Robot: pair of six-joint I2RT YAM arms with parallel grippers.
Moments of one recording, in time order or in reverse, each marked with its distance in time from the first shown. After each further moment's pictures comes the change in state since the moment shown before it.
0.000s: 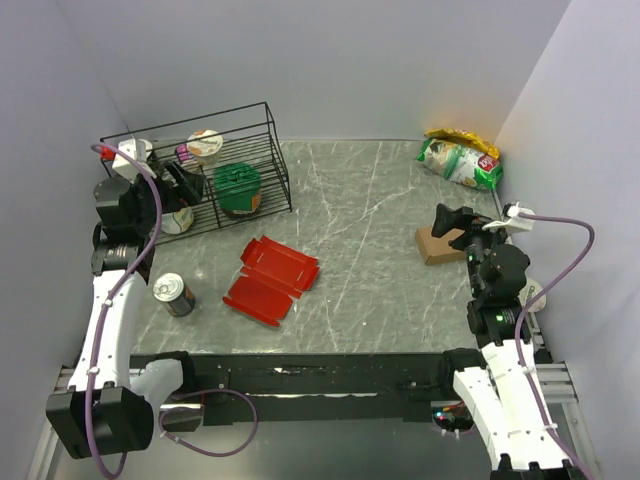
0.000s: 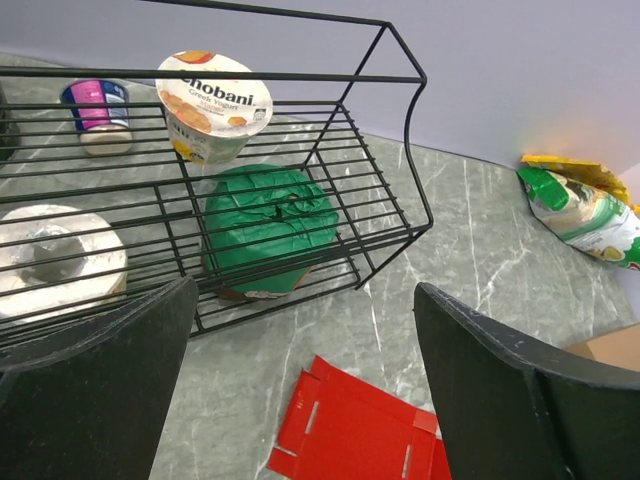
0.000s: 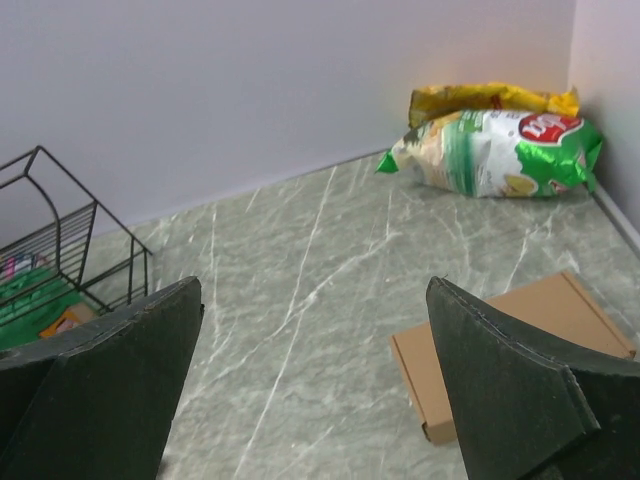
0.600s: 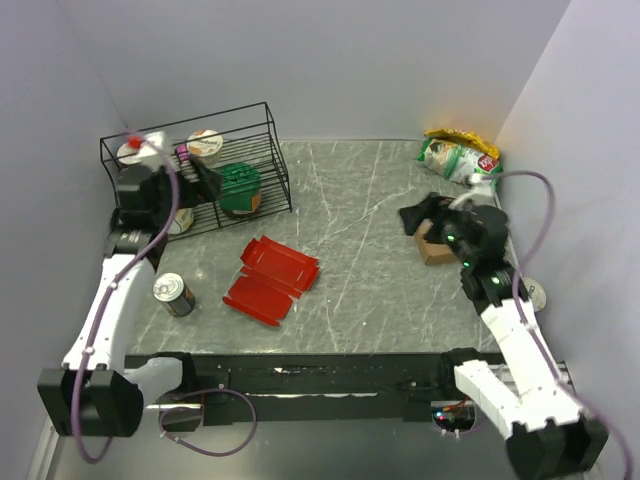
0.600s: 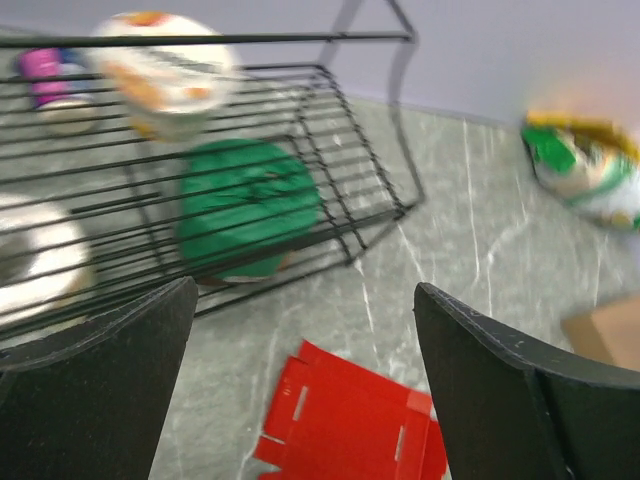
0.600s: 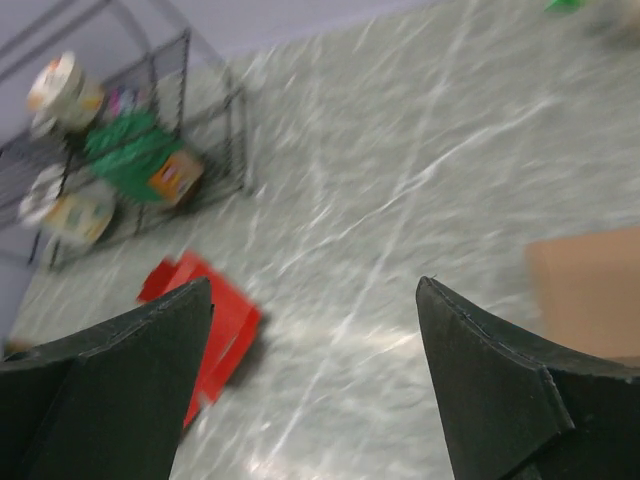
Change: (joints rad) left arm -0.085 0.076 0.043 -0.038 -0.047 0.013; right arm 0.063 0.228 0.212 -0.262 -0.264 0.088
